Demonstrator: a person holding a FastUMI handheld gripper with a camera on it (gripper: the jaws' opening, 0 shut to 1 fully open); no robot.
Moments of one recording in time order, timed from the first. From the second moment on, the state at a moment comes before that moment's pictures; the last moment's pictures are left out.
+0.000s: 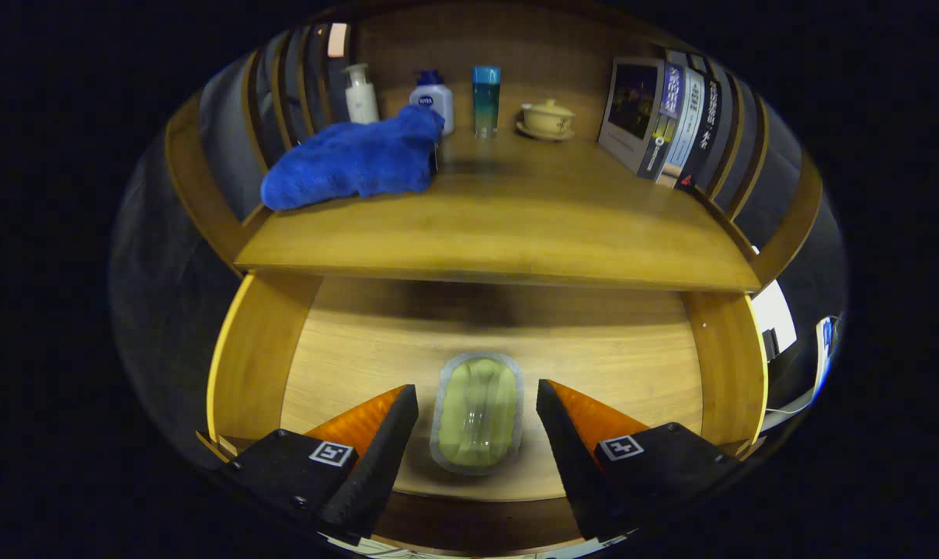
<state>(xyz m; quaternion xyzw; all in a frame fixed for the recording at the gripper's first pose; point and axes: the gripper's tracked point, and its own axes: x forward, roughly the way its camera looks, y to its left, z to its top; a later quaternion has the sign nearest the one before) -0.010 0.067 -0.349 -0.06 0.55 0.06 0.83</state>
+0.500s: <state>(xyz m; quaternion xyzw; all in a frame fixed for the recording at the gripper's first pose) -0.015 0.061 -0.386 -0.05 0.62 0.03 0.78</state>
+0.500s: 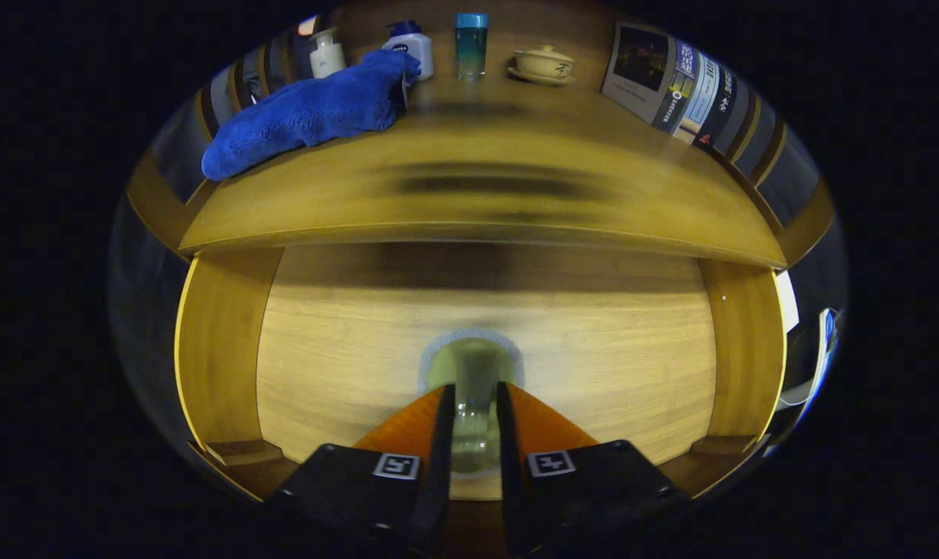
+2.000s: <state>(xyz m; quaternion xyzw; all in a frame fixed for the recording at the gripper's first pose) 0.112 0.036 -0.244 -0.06 0.56 0.00 0.83</state>
